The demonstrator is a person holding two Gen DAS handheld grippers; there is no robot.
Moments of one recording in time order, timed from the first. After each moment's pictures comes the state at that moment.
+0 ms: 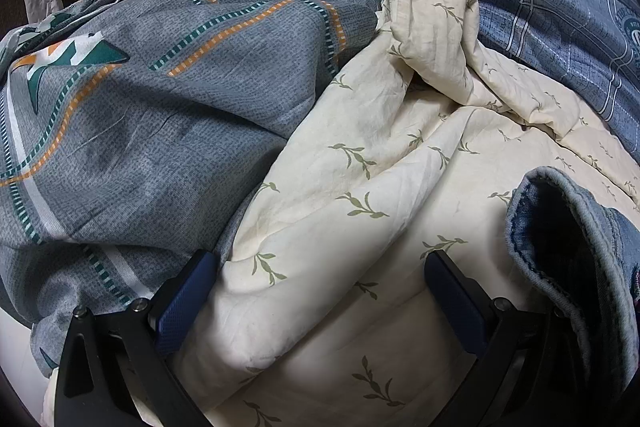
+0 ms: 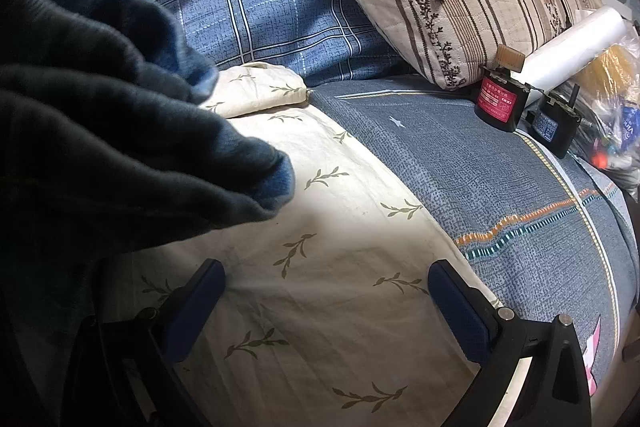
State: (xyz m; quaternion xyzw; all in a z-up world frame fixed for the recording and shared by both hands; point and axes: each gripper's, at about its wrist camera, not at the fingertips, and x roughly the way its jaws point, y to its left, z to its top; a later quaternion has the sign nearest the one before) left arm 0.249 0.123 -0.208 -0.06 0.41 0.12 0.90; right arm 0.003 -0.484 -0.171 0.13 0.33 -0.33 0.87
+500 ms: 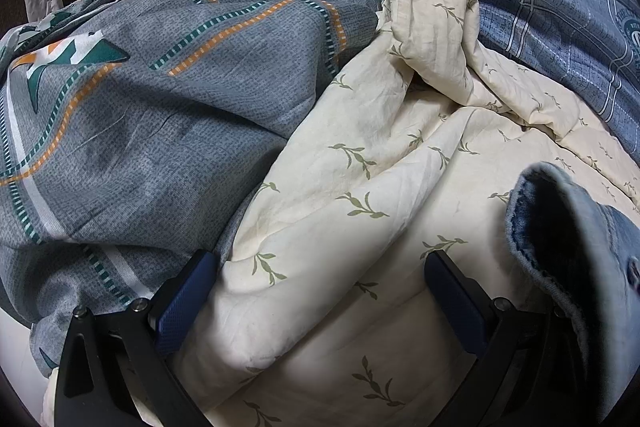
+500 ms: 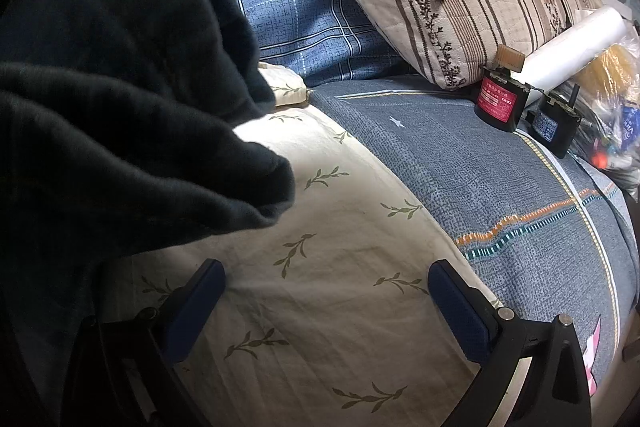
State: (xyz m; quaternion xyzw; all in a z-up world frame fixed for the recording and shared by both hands) left arm 0.250 0.124 -0.208 -0.06 0.41 0.12 0.90; right arm 0.003 -0.485 -0.171 0.13 0.33 -0.33 0.87
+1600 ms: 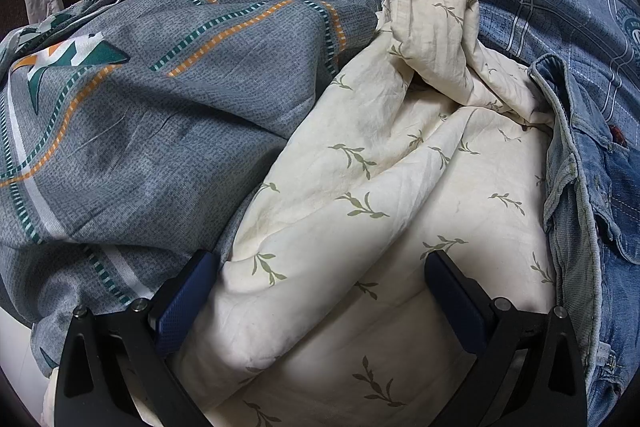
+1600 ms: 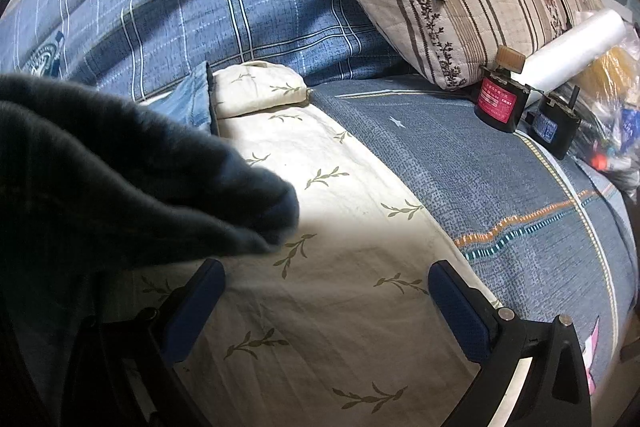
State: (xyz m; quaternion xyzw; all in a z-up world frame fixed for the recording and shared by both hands) left arm 0.249 0.121 -0.207 -0.06 0.41 0.13 0.90; right arm 0.005 -0.485 -0.172 0.12 0.33 -0.33 0.87
